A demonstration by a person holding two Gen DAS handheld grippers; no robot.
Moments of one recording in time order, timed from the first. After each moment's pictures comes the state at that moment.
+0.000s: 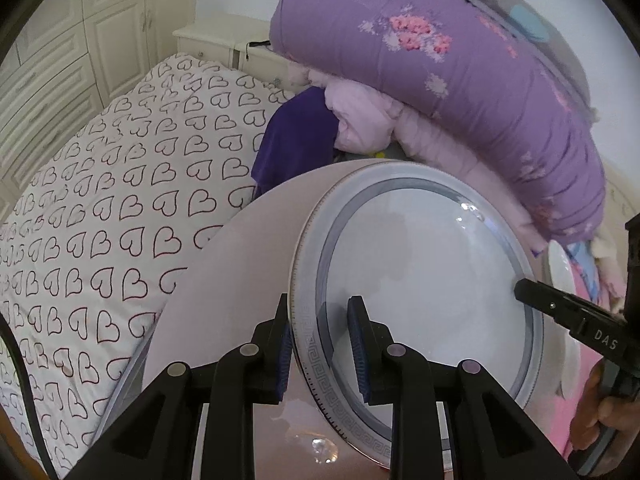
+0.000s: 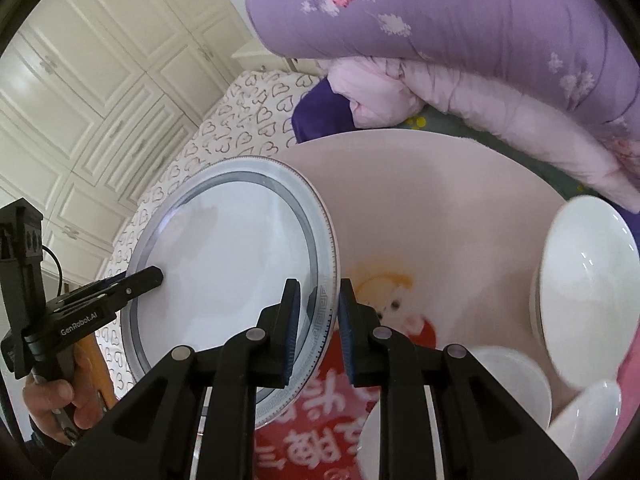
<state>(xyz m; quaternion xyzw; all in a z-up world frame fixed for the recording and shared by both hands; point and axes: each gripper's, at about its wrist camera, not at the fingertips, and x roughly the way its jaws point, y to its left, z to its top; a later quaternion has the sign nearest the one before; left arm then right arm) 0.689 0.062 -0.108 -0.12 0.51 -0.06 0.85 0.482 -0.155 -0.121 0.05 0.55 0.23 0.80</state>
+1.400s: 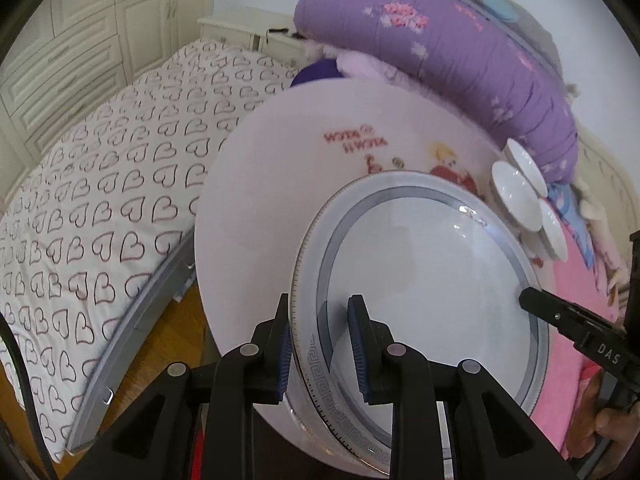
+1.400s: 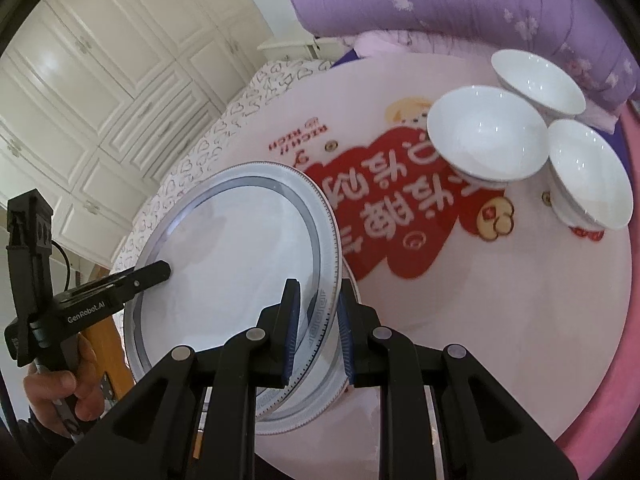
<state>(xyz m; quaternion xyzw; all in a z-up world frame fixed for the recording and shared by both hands) 0.416 0.073 -0.069 -0.13 0.52 -0.04 0.84 0.259 -0.173 -0.119 0.06 0.55 0.25 0.80</state>
